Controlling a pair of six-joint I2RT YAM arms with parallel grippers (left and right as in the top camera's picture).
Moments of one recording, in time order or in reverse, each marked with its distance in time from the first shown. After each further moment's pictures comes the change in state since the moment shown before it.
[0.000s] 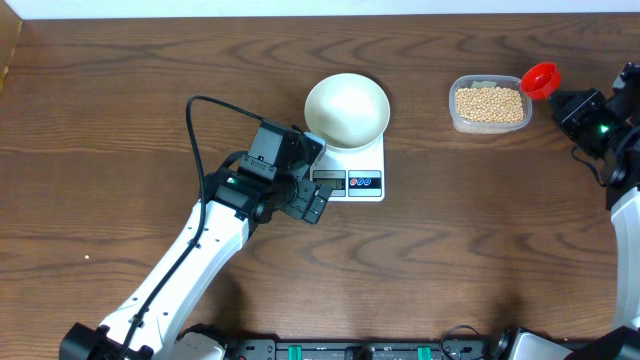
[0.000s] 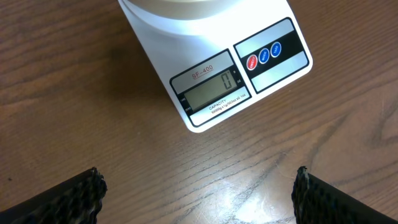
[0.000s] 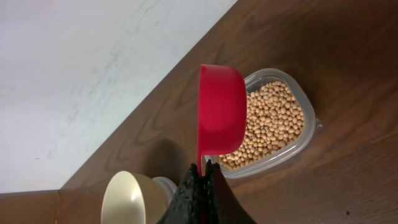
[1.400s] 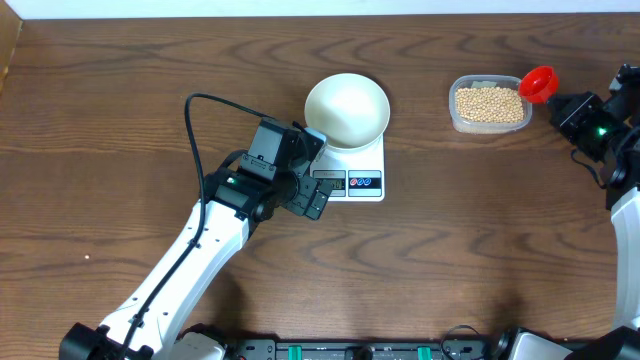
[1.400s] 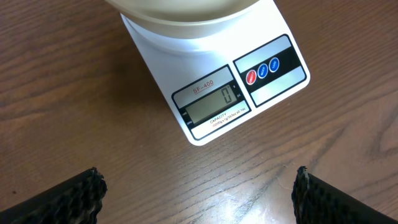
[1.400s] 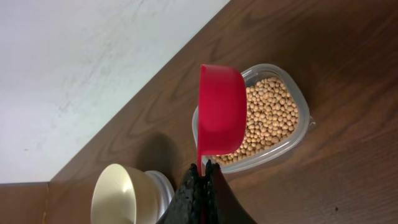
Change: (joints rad) left arm 0.000 0.000 0.000 0.042 0.000 0.001; right arm 0.000 0.000 0.000 -0.029 0.000 -0.054
